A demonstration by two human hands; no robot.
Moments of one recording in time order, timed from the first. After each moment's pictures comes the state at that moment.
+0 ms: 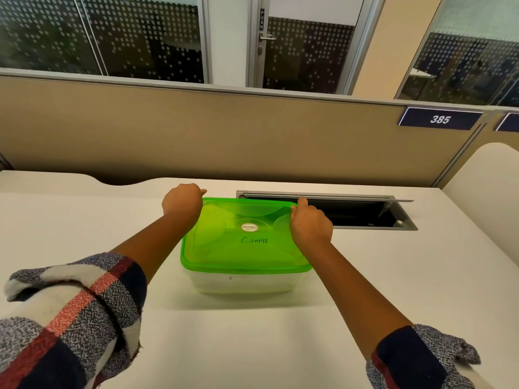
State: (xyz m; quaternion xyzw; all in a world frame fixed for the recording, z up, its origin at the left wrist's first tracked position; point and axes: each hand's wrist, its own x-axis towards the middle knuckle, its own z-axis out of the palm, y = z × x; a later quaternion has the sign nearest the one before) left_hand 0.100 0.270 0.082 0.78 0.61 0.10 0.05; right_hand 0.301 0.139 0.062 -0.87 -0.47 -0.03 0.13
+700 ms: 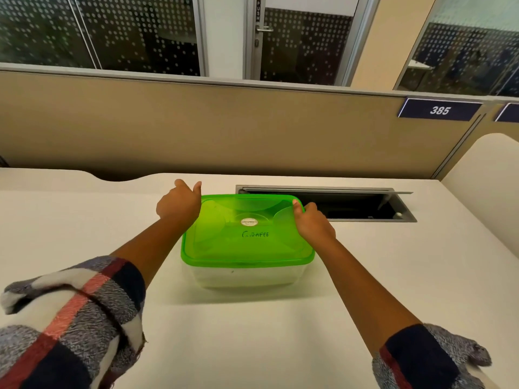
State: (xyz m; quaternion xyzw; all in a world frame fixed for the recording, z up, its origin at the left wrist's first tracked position) left_hand 0.094 0.266 0.067 0.71 0.68 0.15 0.13; right_hand 0.308 0.133 0.058 -0.88 -0.36 0.19 0.23
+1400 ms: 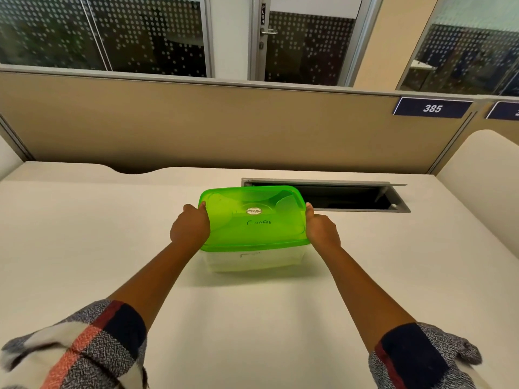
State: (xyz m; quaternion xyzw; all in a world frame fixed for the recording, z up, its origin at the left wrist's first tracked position) left_hand 0.072 0.191 0.055 0.64 0.70 0.18 0.26; right_hand 0.292 0.085 0.054 -0.90 -0.28 0.21 0.27
